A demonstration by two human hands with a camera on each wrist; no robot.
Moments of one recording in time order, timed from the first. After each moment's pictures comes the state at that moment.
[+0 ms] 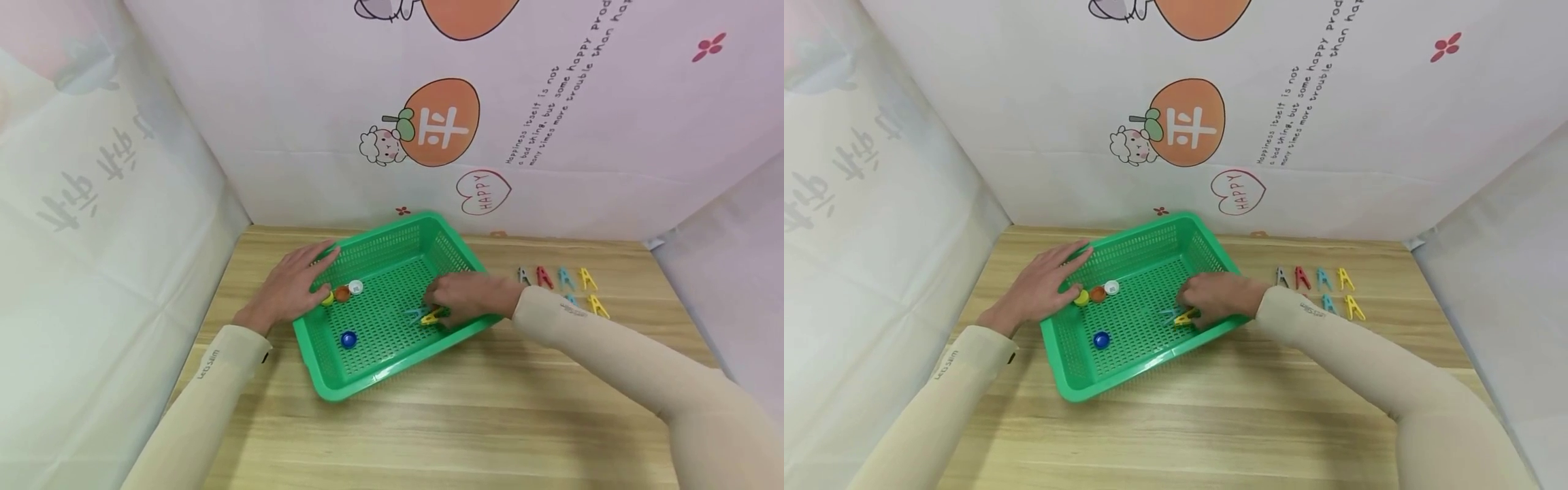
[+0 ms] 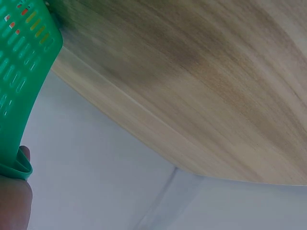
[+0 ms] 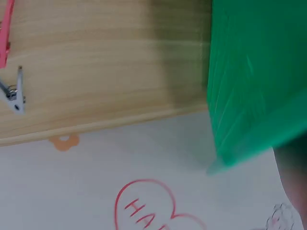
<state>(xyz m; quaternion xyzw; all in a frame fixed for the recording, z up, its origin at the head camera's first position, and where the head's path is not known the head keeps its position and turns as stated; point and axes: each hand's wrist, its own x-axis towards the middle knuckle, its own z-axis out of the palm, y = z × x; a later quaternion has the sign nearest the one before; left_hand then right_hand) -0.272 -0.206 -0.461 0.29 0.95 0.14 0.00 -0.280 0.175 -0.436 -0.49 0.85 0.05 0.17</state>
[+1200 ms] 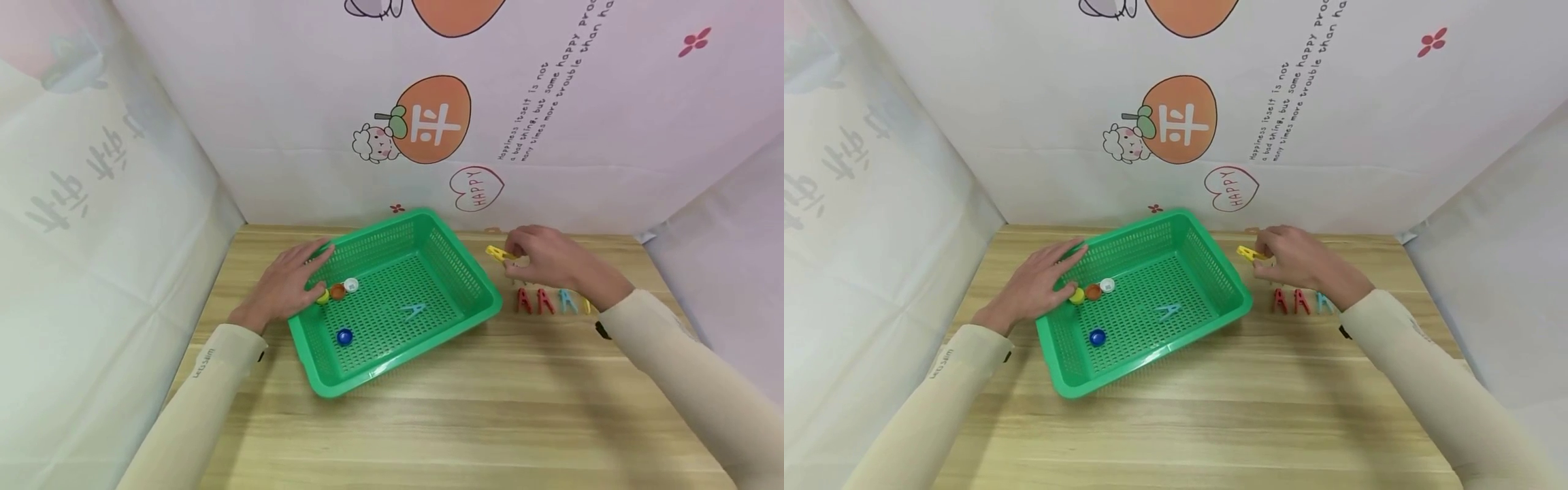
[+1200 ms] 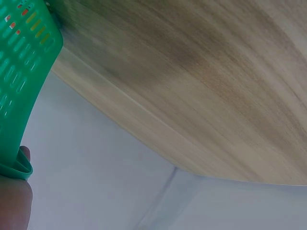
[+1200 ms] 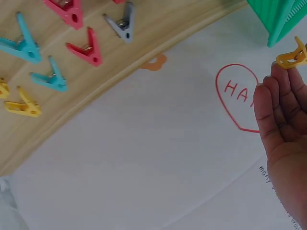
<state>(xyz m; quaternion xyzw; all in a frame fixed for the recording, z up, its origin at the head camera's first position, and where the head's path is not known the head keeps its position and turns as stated) -0.271 -0.206 -0.456 0.29 0.95 0.15 0.01 -0.267 0.298 -0.372 -0.24 0.97 -0.08 0.02</state>
